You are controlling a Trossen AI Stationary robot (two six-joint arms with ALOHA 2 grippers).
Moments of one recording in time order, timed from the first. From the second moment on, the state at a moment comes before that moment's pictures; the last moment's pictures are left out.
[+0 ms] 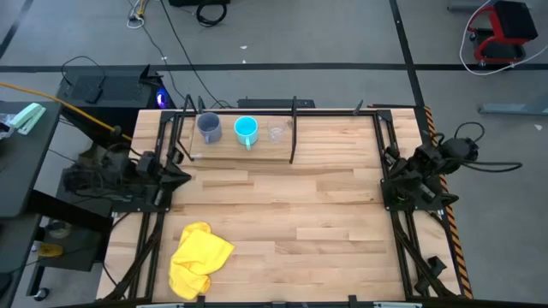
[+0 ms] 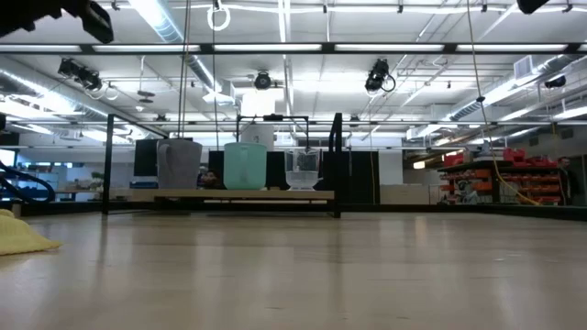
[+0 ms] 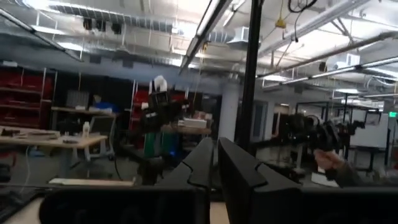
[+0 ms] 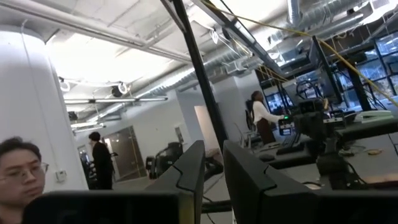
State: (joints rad) left arm -0.15 0.00 0.20 0.20 -0.02 -0.12; right arm 0.50 0.00 0.38 0.01 0.10 0.27
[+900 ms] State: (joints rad) left arm -0.15 0.01 0.06 0.19 -0.06 -0.16; right arm 0.50 0.00 0.01 0.36 0.10 0.27
